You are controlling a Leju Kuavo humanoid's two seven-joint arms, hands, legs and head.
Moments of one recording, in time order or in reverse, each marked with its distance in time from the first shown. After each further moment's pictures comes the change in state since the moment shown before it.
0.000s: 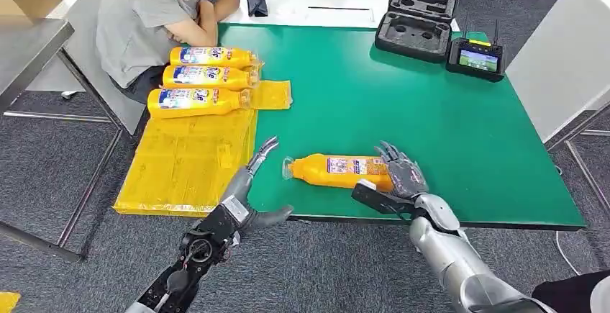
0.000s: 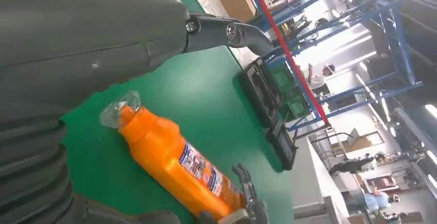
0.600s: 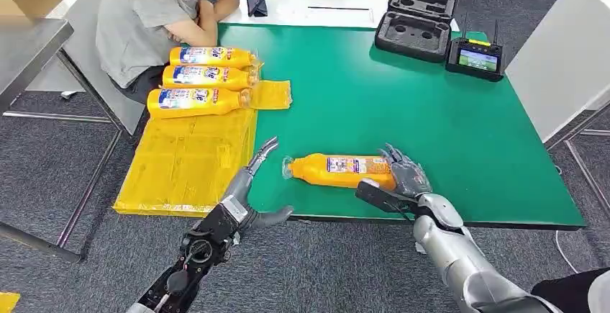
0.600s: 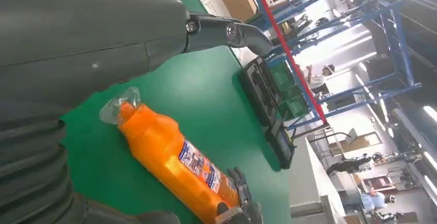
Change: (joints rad) left arm 0.002 0.000 0.000 0.000 0.019 -0.004 0.000; right arm -0.015 -0.006 -0.014 0.019 0.020 0.075 0.035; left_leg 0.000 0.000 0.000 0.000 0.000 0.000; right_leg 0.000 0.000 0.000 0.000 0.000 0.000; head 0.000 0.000
